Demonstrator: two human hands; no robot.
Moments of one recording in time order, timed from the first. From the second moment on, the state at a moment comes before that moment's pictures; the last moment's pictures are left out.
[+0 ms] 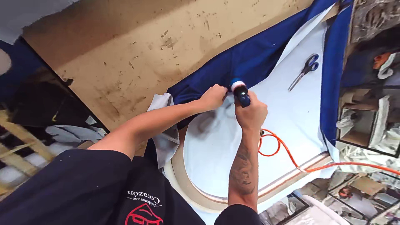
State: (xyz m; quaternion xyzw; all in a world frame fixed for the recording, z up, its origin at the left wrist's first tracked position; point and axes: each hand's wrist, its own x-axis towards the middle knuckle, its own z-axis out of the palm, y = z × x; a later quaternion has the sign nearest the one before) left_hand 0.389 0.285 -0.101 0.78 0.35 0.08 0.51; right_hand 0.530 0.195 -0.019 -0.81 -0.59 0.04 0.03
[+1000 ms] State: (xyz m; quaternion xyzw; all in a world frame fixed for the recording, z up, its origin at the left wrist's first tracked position) left_hand 0.167 0.215 0.107 0.57 0.22 0.13 0.78; right_hand 0.240 0.055 0.003 -0.69 -0.41 0.27 0.53
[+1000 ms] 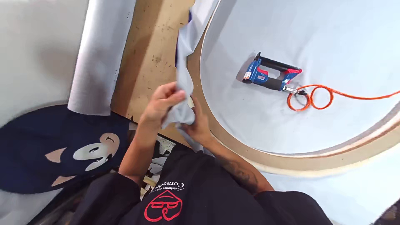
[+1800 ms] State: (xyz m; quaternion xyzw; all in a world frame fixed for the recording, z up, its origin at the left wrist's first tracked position) left_hand 0.225 0.120 -0.124 0.90 0.38 0.10 0.21; right_hand 0.402 -0.006 -0.118 -0.89 -0.03 0.26 0.36
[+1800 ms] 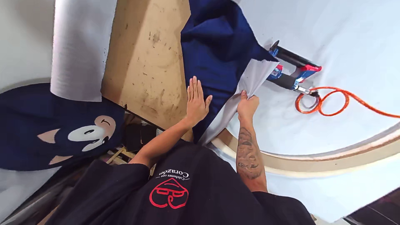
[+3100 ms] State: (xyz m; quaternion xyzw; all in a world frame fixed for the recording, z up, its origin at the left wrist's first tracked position) left_hand 0.086 0.088 -0.059 0.67 0.32 0.24 0.62; right_hand 0.263 0.043 0.047 -0.61 -0.38 0.42 0.56
